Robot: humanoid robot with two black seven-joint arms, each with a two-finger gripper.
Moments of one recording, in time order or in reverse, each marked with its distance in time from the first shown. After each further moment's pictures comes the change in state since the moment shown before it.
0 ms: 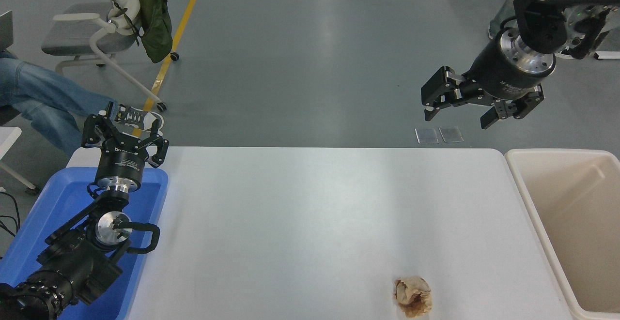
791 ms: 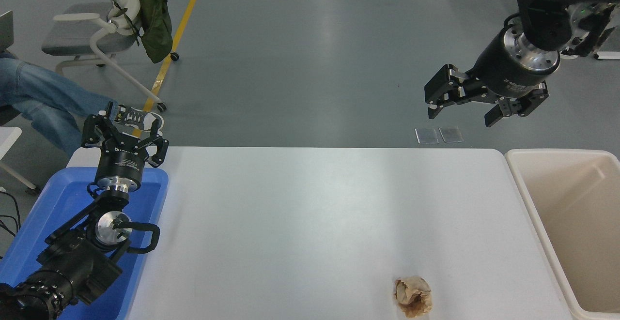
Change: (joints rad) left arm 0.000 0.000 -0.001 0.000 0.000 0.000 0.000; right arm -0.006 0.001 -0.007 0.000 0.000 0.000 0.000
